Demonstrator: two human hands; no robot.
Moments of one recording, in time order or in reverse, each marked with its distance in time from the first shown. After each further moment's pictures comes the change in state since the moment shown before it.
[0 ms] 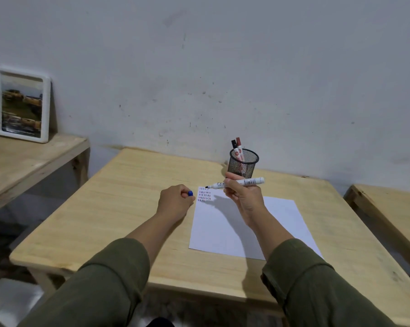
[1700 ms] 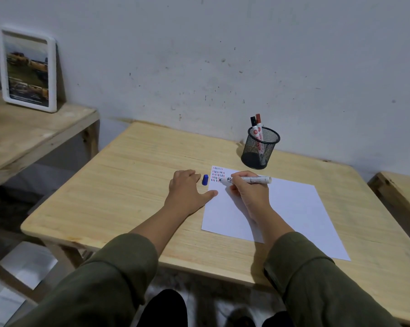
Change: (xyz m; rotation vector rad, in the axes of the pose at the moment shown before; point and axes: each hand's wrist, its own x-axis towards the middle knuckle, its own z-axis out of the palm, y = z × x) left_hand -0.007 -0.030 0.015 0.384 -0.012 0.161; right_hand -0.006 0.040 0.008 -0.350 0.189 0.023
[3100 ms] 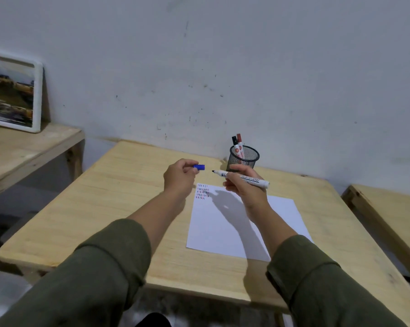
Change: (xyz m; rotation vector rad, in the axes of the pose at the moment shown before) left_hand 0.034 0.055 -0.039 -0.857 0.178 -0.195; right_hand 0.010 -0.044 -0.025 0.174 -0.121 -0.180
